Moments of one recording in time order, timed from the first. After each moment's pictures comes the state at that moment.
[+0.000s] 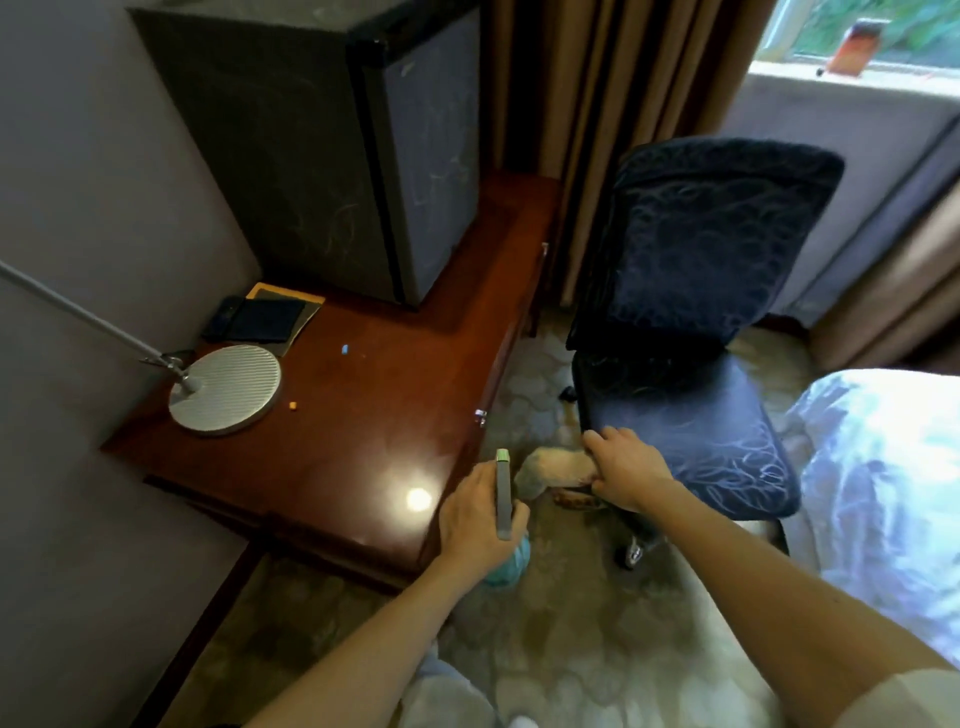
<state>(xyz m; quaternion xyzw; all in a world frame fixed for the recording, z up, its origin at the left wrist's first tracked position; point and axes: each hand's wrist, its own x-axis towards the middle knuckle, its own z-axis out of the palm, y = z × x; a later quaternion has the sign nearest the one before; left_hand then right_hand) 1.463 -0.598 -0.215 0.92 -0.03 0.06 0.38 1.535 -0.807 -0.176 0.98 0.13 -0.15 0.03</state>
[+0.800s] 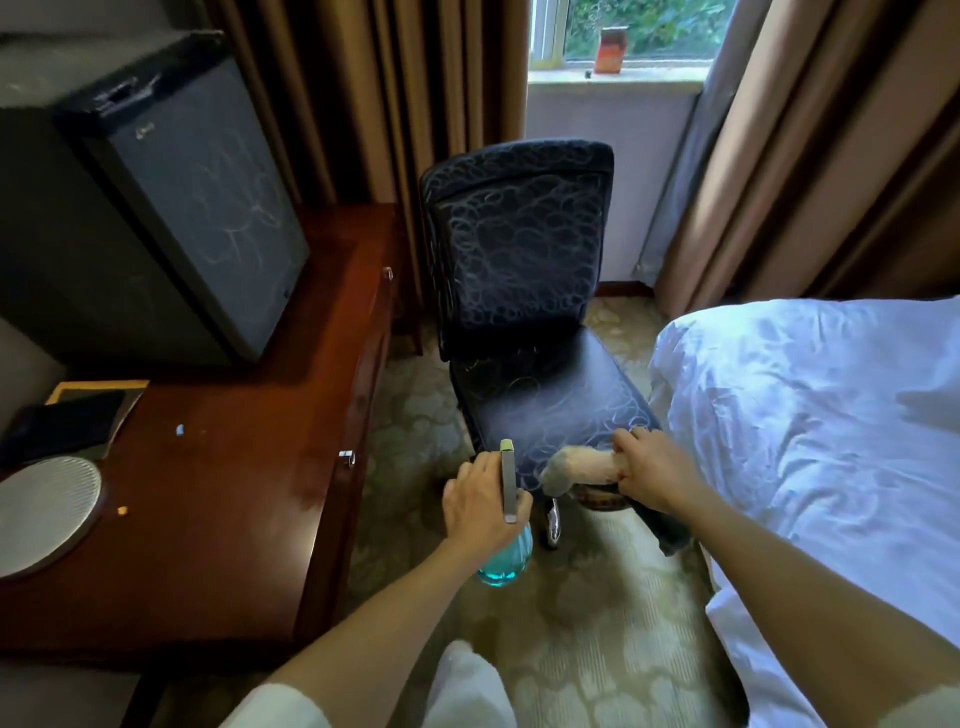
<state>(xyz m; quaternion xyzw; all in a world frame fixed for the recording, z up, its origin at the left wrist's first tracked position) 1.483 -0.780 -0.196 0.95 -0.17 0.00 0.28 1.461 -1.021 -0.167 0.99 -0.07 -0.10 -0.03</state>
